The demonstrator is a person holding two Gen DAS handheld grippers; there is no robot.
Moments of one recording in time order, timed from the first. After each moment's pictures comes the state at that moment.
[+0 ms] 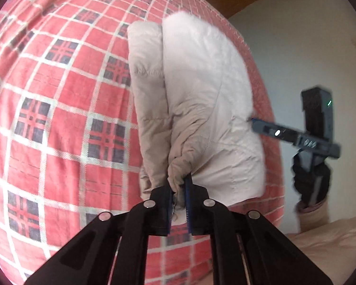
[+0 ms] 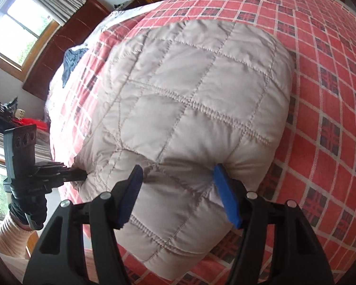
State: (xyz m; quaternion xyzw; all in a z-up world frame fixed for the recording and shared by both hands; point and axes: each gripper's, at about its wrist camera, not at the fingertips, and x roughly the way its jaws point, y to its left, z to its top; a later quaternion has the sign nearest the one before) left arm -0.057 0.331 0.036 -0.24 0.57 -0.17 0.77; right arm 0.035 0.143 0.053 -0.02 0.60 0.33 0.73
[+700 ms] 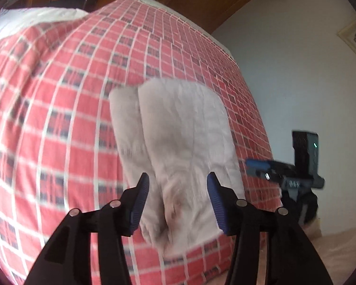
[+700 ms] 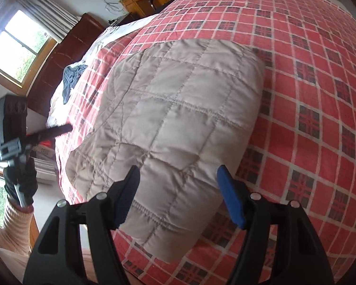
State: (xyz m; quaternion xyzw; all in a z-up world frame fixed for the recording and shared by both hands) left arm 0.005 0.359 0.131 -0.23 0.51 -0.17 0.81; right arm 0.020 0.108 0.072 0.04 0.58 0.32 0.75
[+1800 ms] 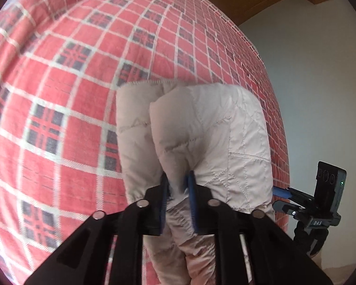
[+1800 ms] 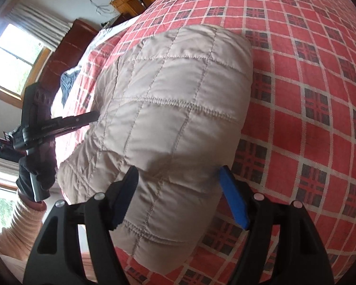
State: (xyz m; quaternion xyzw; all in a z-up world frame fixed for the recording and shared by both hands) left arm 0.057 0.355 0.055 -0.27 0.56 -0.12 0.77; right arm 0.037 0.101 0.042 0.09 0.60 0.31 0.73
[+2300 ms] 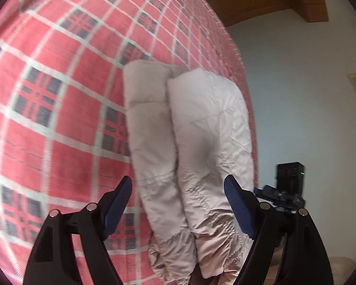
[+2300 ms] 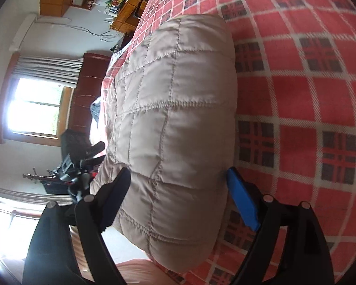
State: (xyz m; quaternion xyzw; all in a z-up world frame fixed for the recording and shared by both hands) left arm 0.048 0.382 0.016 -0.38 0.54 -0.22 0.71; right arm 0.059 0.058 -0.002 0.27 0.62 0.34 0.66
